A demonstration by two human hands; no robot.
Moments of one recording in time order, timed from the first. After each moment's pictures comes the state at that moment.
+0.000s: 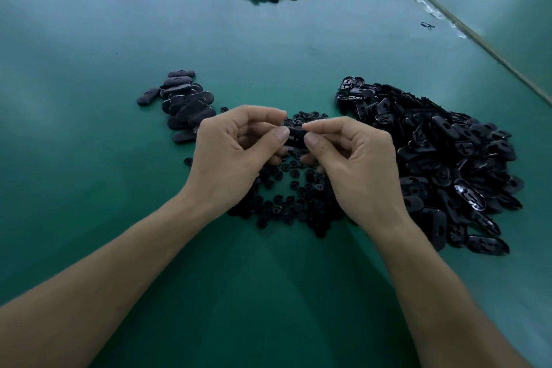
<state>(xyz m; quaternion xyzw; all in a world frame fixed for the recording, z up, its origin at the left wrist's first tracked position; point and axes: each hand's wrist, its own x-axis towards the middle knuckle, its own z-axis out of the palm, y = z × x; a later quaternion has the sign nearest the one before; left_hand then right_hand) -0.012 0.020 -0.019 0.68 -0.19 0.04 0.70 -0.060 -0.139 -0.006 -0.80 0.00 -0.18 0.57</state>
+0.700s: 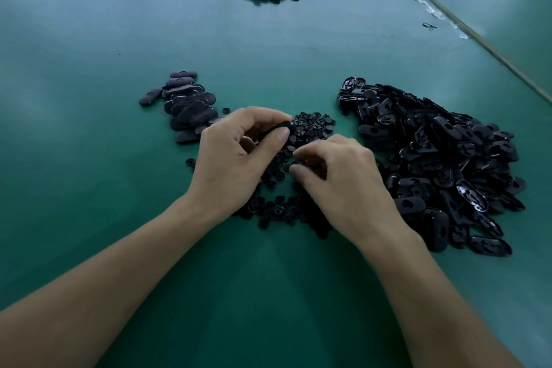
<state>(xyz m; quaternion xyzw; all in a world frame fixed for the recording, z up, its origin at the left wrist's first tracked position) -0.010 0.022 -0.024 0.76 -0.22 0.14 0.60 -0.064 -0.135 -0.012 -0.95 -0.01 -0.13 0.27</state>
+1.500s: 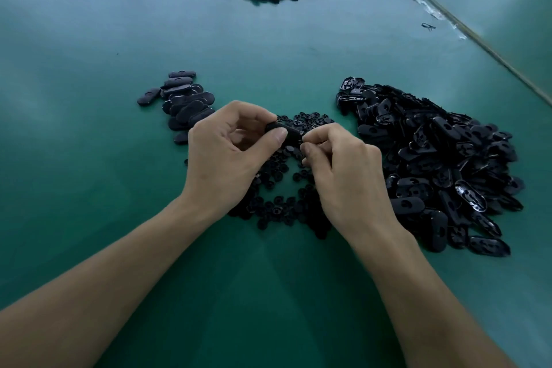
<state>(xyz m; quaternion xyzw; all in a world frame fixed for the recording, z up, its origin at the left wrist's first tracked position) -0.011 0.022 -0.024 0.71 -0.18 0.13 0.66 -0.062 -0.129 -0.008 -0.91 0.05 -0.16 0.39</state>
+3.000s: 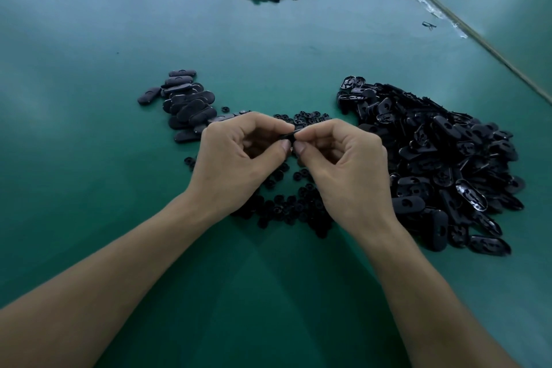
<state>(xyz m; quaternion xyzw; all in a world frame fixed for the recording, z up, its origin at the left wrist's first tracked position) -0.017 0.020 -0.019 0.73 -0.23 0.08 0.64 -0.064 -0.127 -0.006 -0.82 0.00 -0.21 0.54</state>
